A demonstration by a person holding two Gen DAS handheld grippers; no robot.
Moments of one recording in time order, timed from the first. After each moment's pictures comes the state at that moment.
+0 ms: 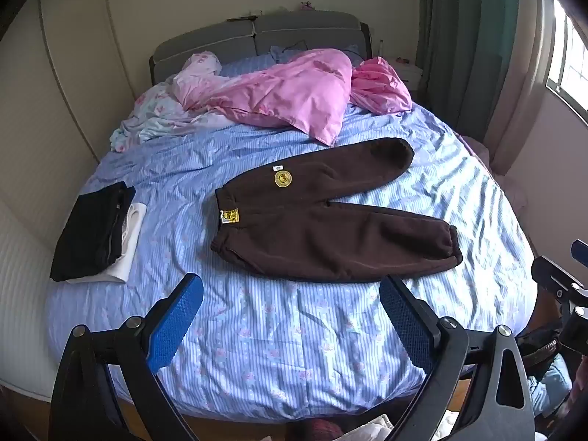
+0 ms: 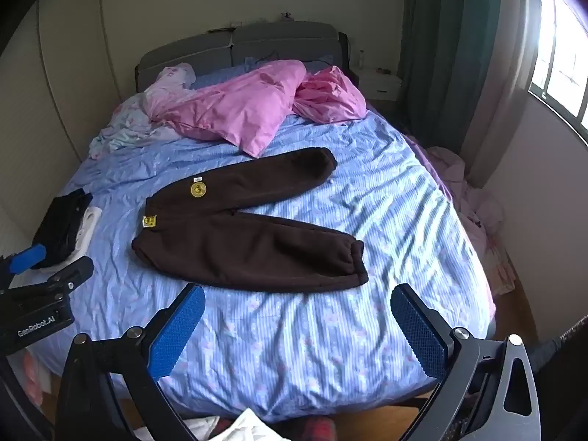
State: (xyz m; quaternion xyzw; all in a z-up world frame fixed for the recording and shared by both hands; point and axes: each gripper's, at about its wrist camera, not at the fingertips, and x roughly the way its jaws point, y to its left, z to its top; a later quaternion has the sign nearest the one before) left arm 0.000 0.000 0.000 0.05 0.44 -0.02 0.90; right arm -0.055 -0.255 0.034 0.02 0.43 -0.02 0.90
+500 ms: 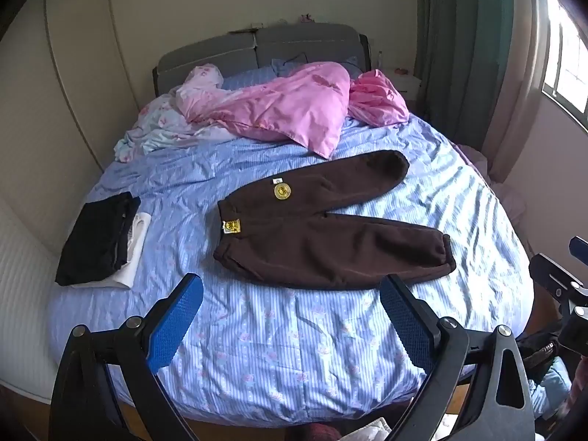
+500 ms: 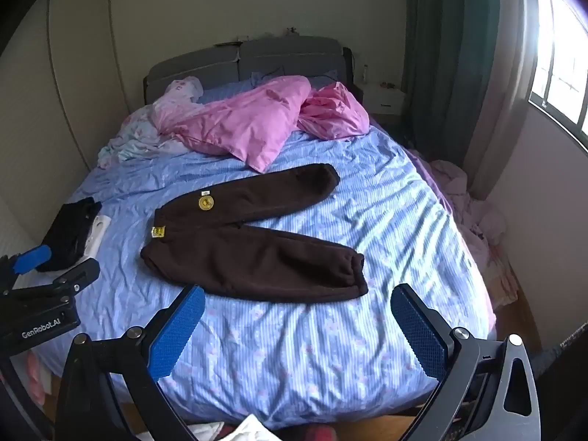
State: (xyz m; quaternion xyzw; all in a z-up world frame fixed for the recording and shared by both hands) left arm -0.015 -0.008 0.026 0.05 0.41 -0.02 0.91; right arm -0.070 -0.255 0.059 0.02 0.40 -0.01 0.92
